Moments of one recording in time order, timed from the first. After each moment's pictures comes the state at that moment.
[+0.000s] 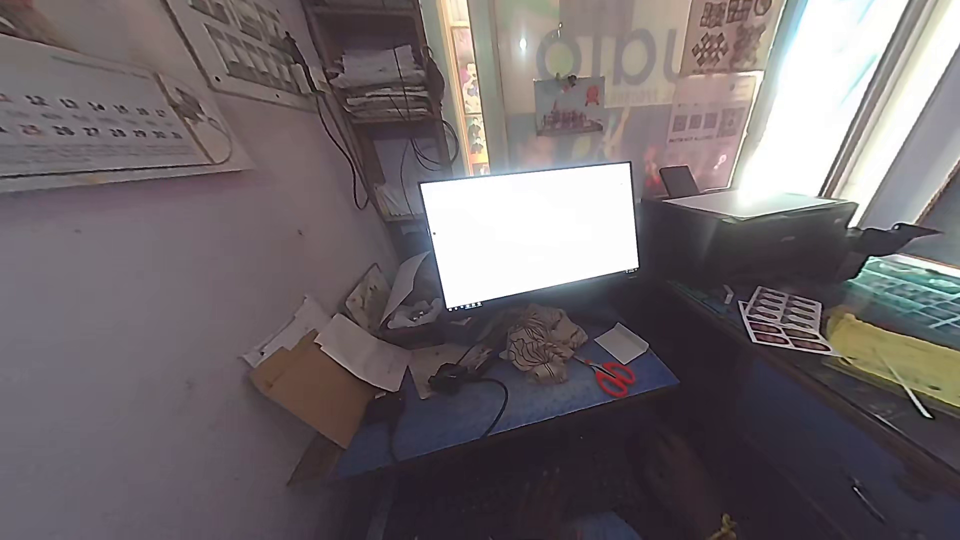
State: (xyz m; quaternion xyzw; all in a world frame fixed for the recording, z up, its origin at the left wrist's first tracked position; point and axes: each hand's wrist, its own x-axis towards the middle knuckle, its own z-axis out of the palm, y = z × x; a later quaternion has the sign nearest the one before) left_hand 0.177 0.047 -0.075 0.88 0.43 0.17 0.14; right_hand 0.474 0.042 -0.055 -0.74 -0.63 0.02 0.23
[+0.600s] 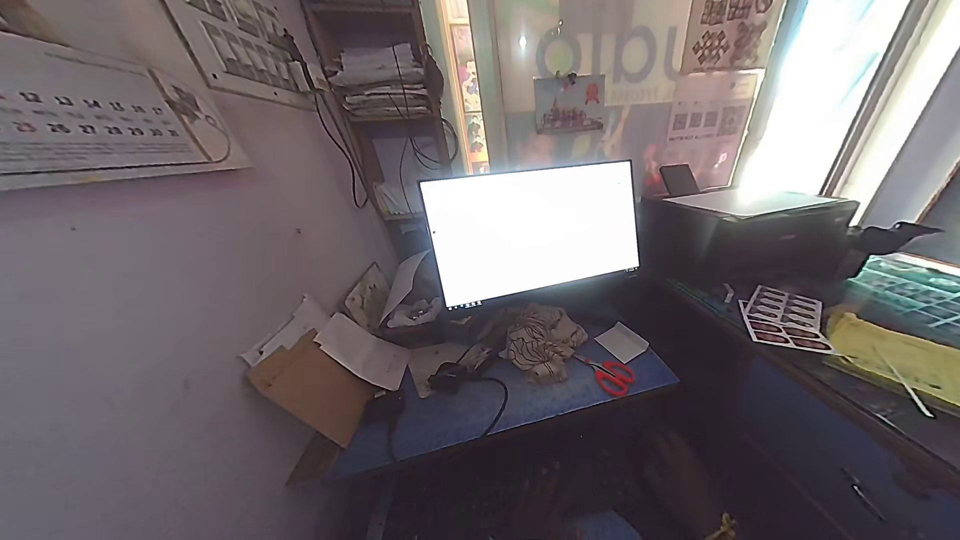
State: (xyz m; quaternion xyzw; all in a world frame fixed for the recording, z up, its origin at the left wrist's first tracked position) left_hand 0.176 0.048 -0.077 0.88 0.42 0.18 0.14; right_hand 0.472 0.041 -0.049 -0.75 -0.62 0.04 0.21
